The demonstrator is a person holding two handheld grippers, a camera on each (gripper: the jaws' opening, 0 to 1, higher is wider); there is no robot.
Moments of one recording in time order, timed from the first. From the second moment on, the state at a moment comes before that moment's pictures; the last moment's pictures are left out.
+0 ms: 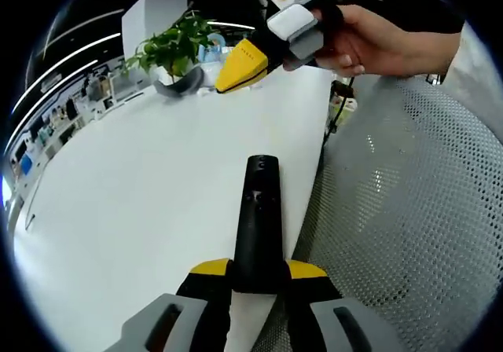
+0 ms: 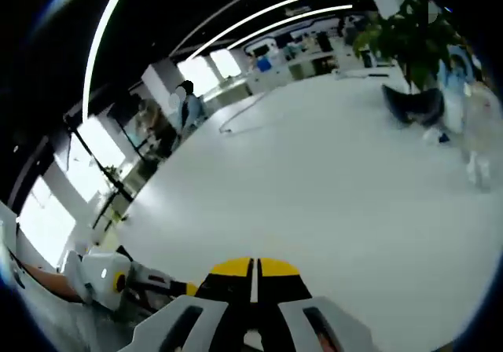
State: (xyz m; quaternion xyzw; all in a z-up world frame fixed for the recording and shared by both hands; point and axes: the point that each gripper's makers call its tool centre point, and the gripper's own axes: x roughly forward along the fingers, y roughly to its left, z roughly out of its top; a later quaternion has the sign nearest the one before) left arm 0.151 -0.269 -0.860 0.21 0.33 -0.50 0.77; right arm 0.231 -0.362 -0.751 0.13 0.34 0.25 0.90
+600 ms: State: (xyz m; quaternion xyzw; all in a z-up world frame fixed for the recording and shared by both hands) left arm 0.152 -0.270 -0.860 0.21 0.33 -0.50 0.77; right arm 0.224 -0.422 -0.705 0.05 0.21 0.09 0.97
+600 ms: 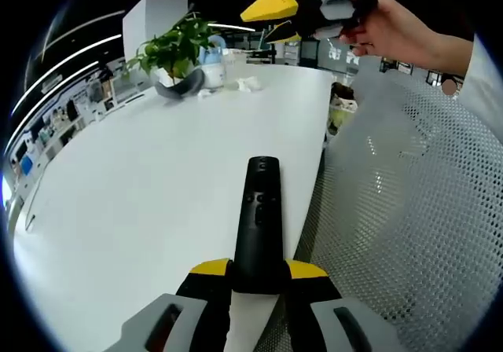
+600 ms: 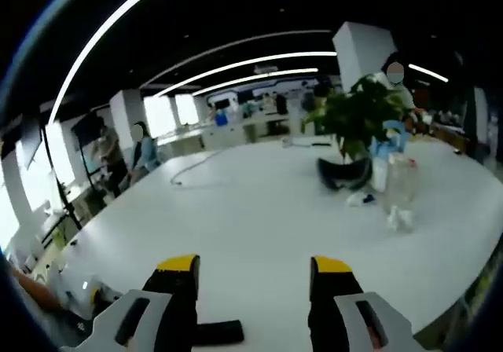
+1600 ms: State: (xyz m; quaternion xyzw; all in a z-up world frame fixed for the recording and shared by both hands) left arm 0.168 -0.267 -0.859 0.22 0.33 -0.51 0.76; right arm 0.221 -0.453 -0.725 -0.02 0.19 -0.01 0.98
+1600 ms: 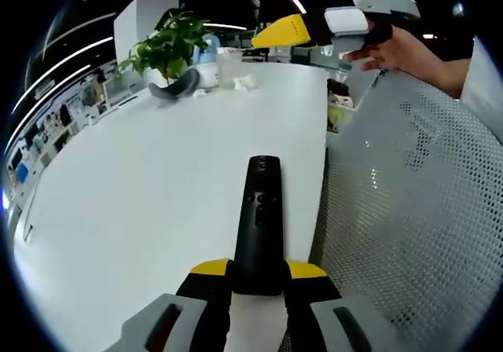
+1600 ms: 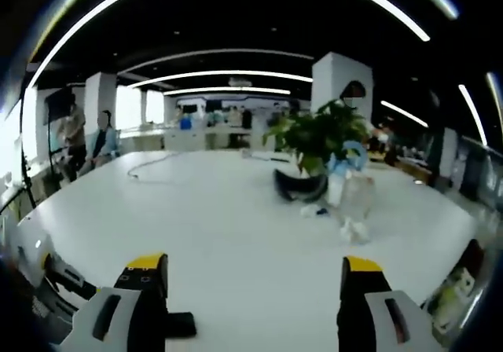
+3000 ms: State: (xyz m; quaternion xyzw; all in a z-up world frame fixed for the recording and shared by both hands) left arm 0.245 -0.232 -0.862 0.29 0.40 -0.53 0.69; right arm 0.219 -0.452 -0.733 -0.01 0.21 0.00 0.98
